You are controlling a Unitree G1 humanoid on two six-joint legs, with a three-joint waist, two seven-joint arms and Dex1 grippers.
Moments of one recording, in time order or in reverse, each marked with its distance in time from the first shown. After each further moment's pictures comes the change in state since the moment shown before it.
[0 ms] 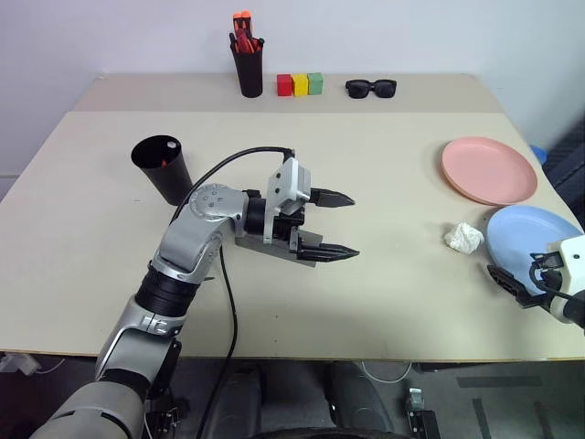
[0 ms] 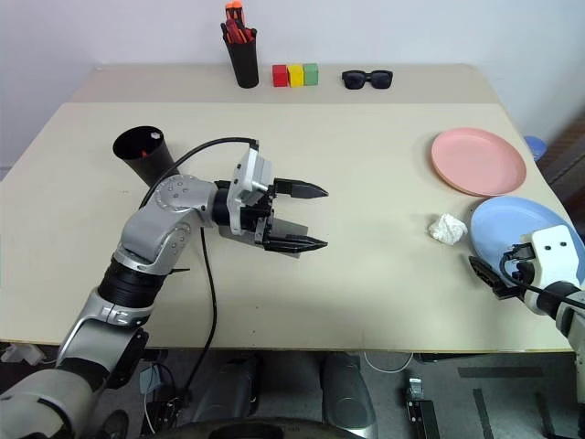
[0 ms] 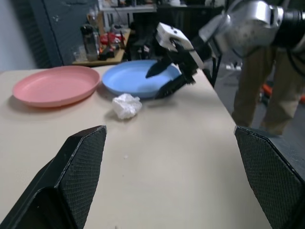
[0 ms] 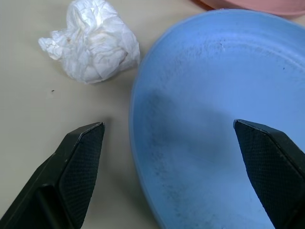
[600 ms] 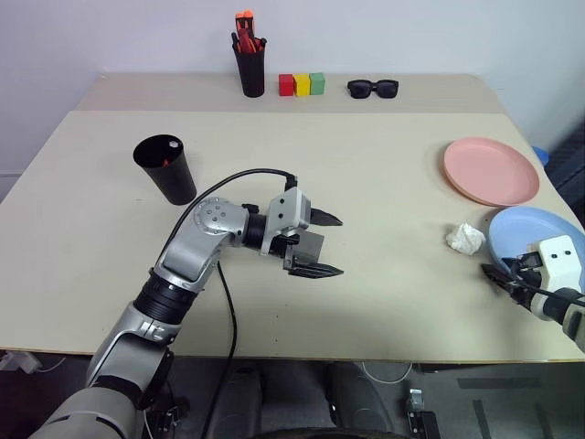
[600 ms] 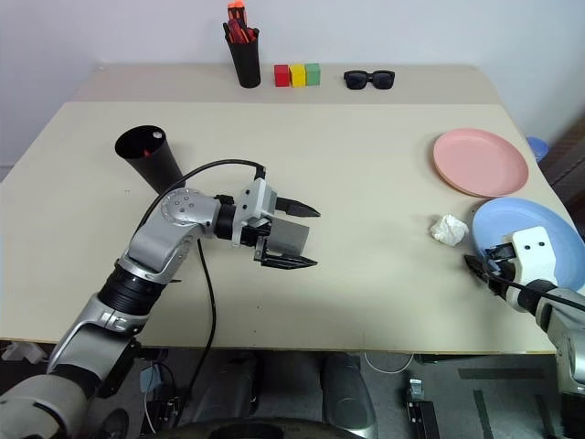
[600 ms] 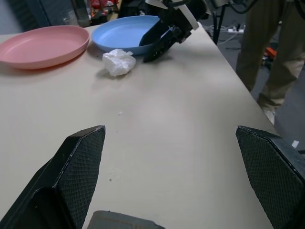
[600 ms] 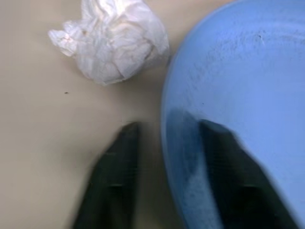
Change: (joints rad) left arm 0.045 0.032 -0.055 0.050 0.085 -0.083 -0.017; right arm -0.060 0.023 0.081 0.060 -0.011 -0.025 -0.027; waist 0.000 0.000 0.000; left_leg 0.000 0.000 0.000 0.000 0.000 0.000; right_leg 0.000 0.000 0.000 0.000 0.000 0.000
